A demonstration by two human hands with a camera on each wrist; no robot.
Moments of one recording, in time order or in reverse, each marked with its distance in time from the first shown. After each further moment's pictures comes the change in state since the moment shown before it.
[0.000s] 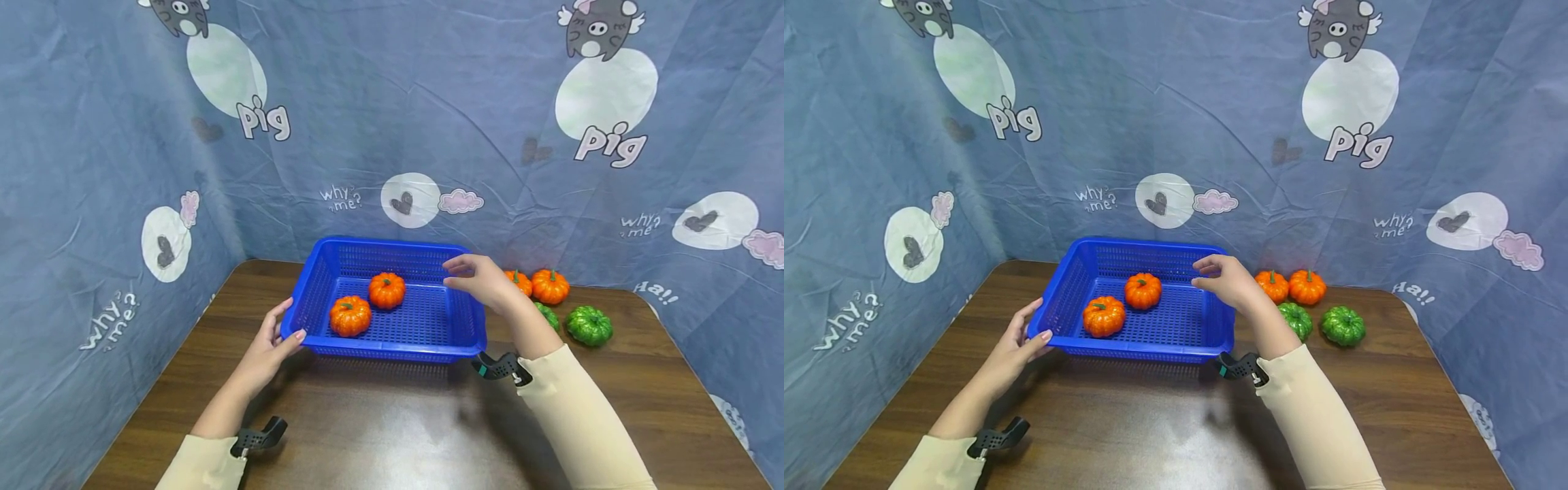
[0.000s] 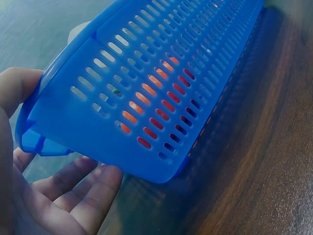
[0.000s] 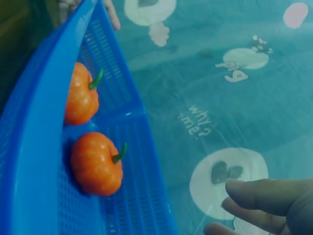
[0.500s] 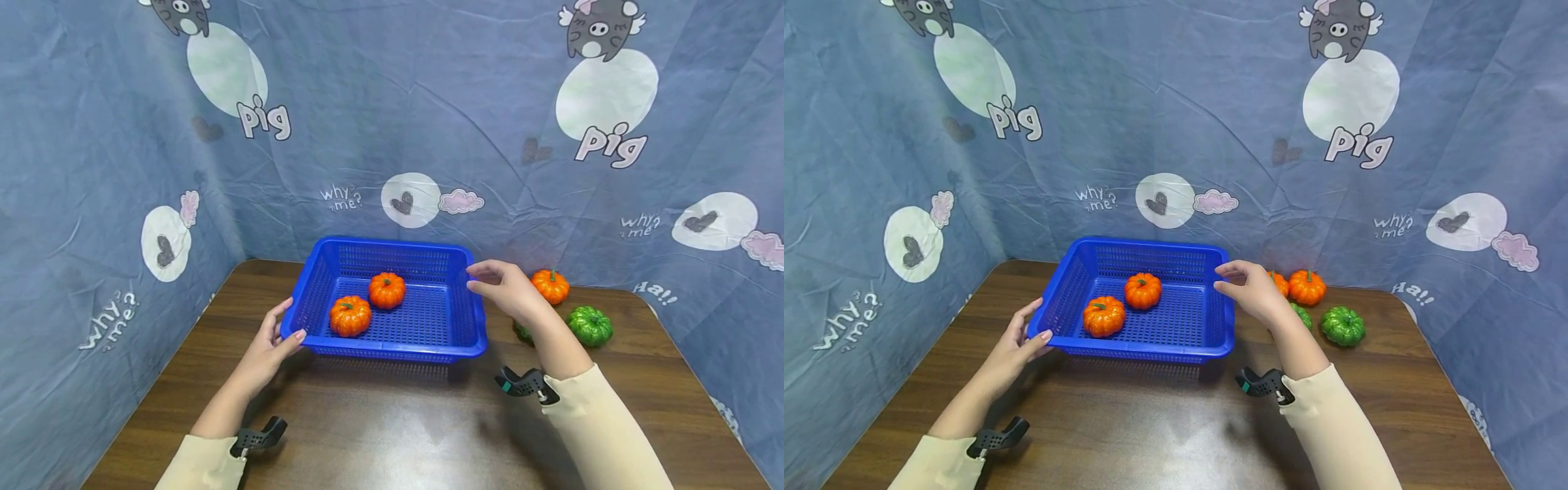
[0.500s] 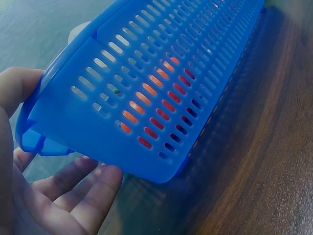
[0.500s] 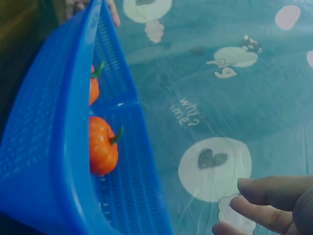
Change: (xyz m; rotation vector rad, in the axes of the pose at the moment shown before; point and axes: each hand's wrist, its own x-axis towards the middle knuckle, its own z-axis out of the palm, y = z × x) left_hand 0.001 -0.001 -0.001 -0.007 -0.005 0.011; right_hand -0.031 0.015 -0.018 0.003 0.093 -0.028
